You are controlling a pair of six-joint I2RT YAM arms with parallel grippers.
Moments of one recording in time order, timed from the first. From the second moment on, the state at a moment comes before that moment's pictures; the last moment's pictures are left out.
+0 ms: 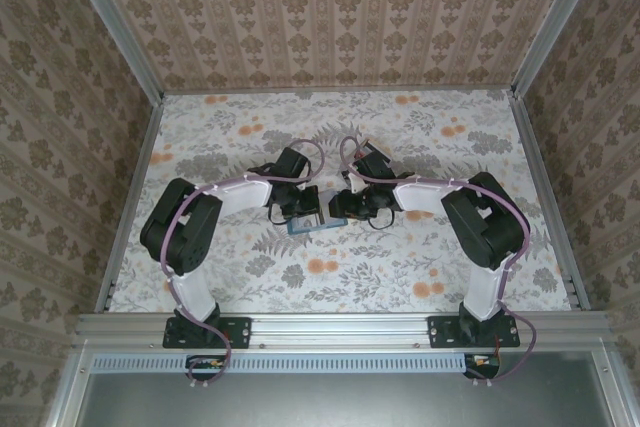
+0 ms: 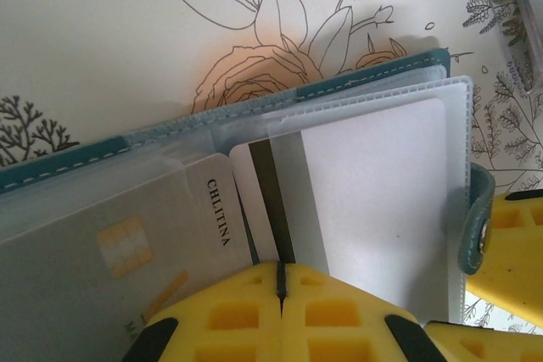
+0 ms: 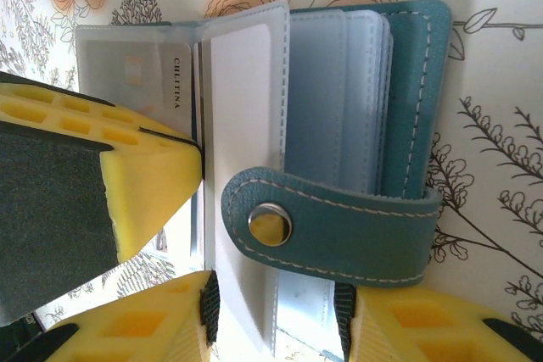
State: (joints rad) left arm -0.62 1.80 1.03 -0.36 0.32 -0.64; right arm 0.54 1.86 1.02 -0.17 -0.48 0.55
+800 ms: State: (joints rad) left arm -0.62 1.82 1.05 -0.37 0.32 -0.64; right arm 0.54 1.81 1.02 -0.20 -0.48 0.55
